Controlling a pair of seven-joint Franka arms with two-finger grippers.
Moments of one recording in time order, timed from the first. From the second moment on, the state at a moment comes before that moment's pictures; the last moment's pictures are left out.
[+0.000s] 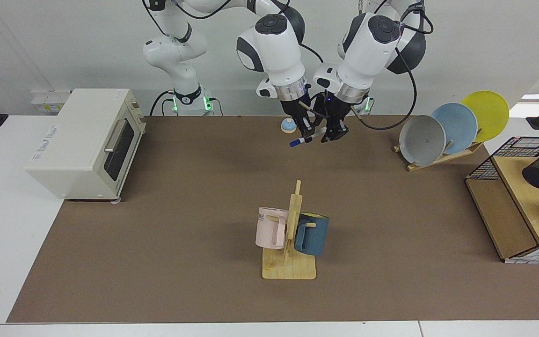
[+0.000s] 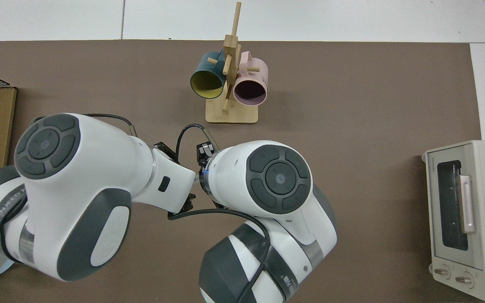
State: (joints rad) left arm -0.31 -0.05 -0.14 -1.87 -0.25 1.85 0.86; right arm 0.45 0.21 0.26 -1.64 0.15 2.11 1.87
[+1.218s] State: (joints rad) left arm -0.27 -0.05 -0.11 -1.88 -0.21 1.90 0.80; right arm 0.33 0.20 0.25 -1.64 0.16 2.03 1.60
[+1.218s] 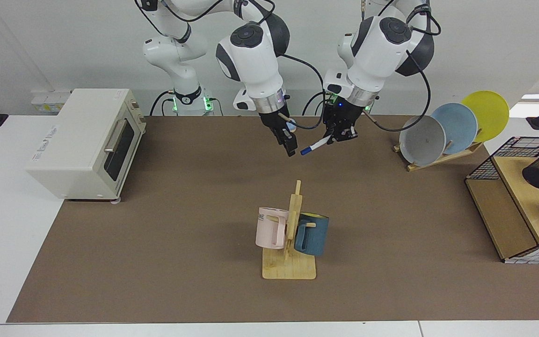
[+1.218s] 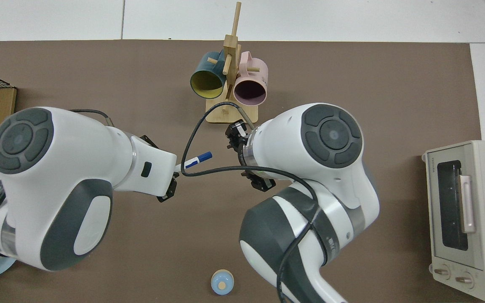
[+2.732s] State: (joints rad) left arm 0.22 -0.08 -0.10 -1.69 0.62 1.86 1.32; right arm 0.02 0.07 0.23 -1.61 -0.03 1.69 0.35
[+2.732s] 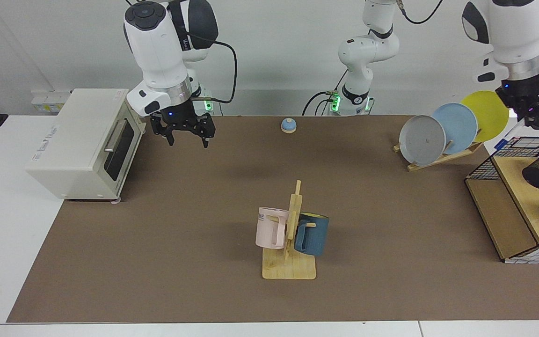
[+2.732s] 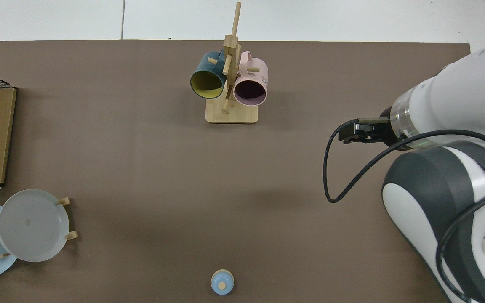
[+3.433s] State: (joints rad) left arm 0.29 -0.06 -0.10 -1.63 0.85 1.88 1.40; right arm -0.05 -0.03 0.23 -1.61 -0.04 1.49 0.28
